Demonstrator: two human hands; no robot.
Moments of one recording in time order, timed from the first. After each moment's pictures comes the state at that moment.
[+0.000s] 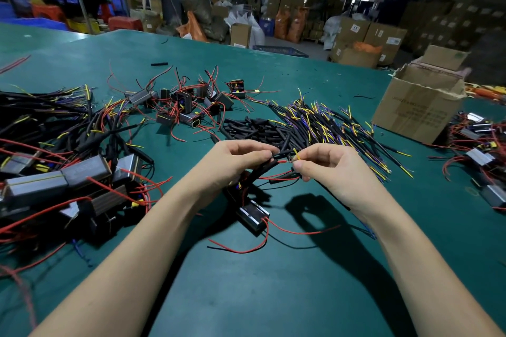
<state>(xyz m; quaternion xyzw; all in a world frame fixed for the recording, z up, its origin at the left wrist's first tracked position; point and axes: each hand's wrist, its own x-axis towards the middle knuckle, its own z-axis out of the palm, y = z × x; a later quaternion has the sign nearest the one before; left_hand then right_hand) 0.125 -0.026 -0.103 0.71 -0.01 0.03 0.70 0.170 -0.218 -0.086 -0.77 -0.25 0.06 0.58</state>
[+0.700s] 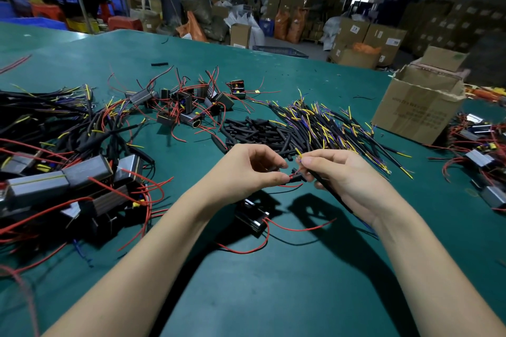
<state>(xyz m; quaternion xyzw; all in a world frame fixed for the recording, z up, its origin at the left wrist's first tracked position) 0.124 -0.041 -0.100 0.80 -0.06 0.06 0.59 0.171 -0.223 -0.082 -0.74 -0.18 0.15 0.62</state>
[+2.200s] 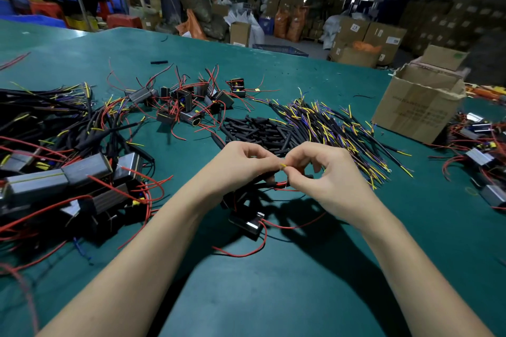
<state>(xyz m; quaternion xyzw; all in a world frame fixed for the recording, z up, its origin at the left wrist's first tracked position) 0.119 -0.039 -0.089 0.79 0.04 0.02 0.61 0.156 -0.209 -0.083 -0.81 -0.40 -0.08 0.43</state>
